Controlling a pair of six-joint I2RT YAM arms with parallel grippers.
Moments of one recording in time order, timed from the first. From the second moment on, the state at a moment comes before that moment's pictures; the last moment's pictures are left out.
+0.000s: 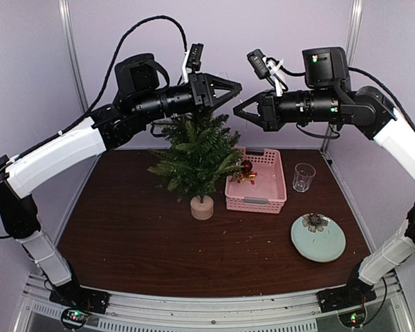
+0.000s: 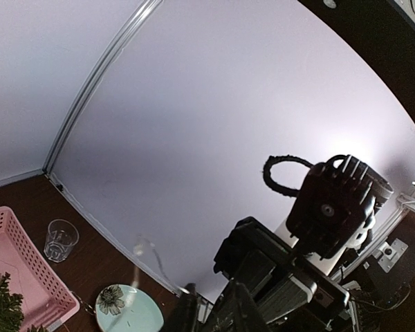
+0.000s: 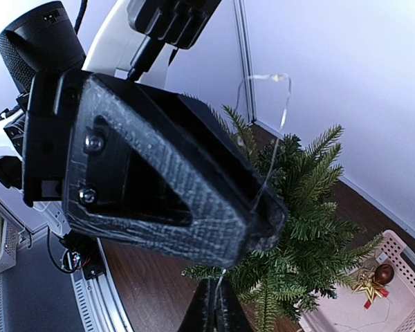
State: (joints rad) left arm -0.90 1.67 1.77 0.05 0.44 -0.74; right arm 0.86 1.46 1.87 -0.71 -0.20 0.11
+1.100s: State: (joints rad) left arm -0.90 1.67 2.08 -0.04 0.52 -0.52; right arm 0.73 1.03 0.98 -0.34 -0.06 0.16
